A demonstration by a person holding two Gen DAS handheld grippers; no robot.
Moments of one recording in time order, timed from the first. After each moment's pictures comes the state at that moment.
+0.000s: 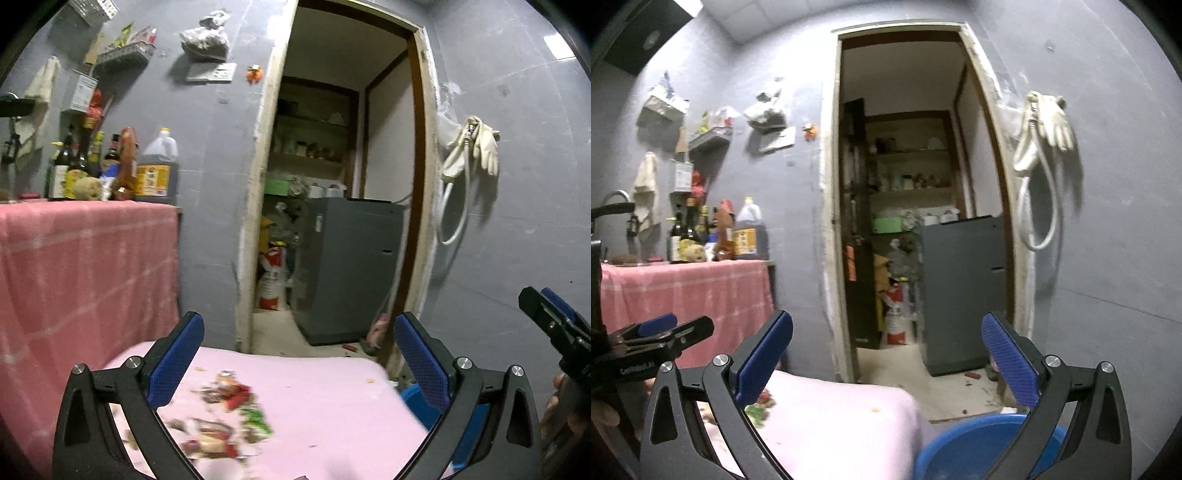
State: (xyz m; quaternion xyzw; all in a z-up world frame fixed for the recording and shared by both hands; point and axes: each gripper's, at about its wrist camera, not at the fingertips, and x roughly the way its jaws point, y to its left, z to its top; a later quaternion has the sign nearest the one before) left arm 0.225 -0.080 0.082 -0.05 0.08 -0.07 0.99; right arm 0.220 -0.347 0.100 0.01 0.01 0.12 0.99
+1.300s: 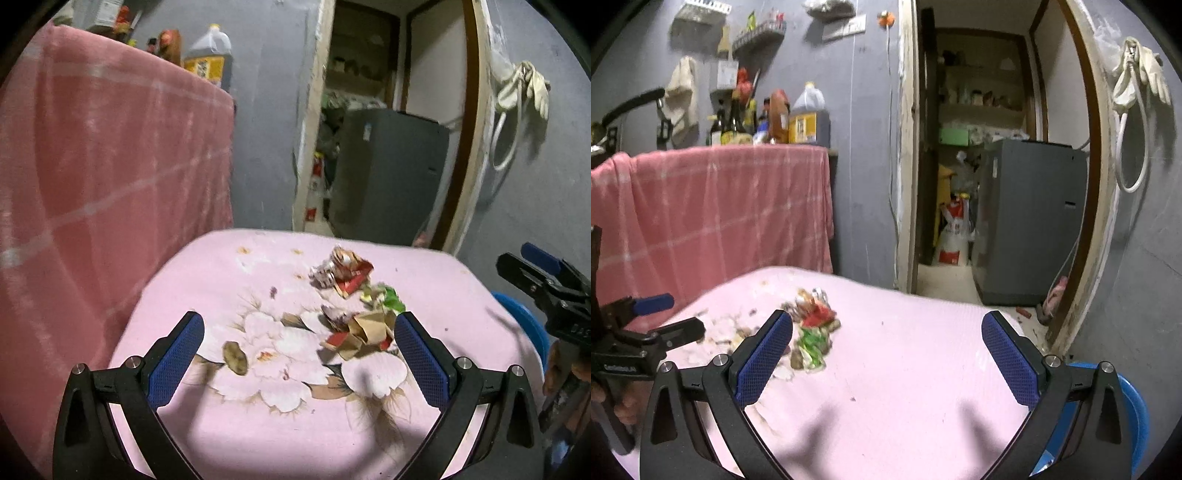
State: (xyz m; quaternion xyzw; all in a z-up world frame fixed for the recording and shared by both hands) left arm 0.240 0.019 -0.023 -0.05 0.26 -0.04 0.96; right arm 0.285 -0.233 0.019 -0.07 0.19 0.20 0.96
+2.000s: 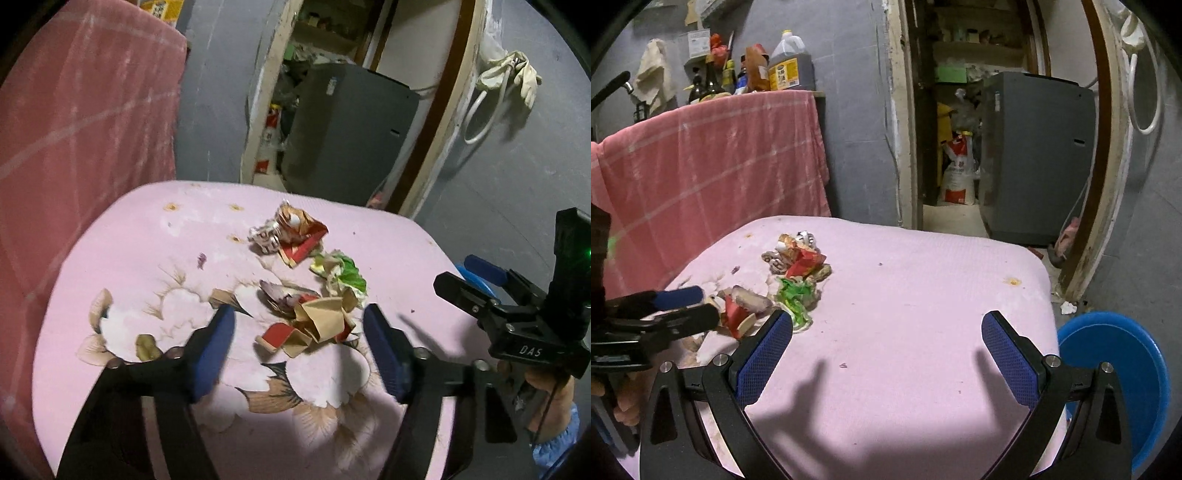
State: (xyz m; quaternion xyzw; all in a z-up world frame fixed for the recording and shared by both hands) left arm 0.278 0.006 -0.033 -0.09 0.35 -0.14 0.92; right arm 0.318 -0.237 -0.016 -0.05 0.30 0.21 0.93
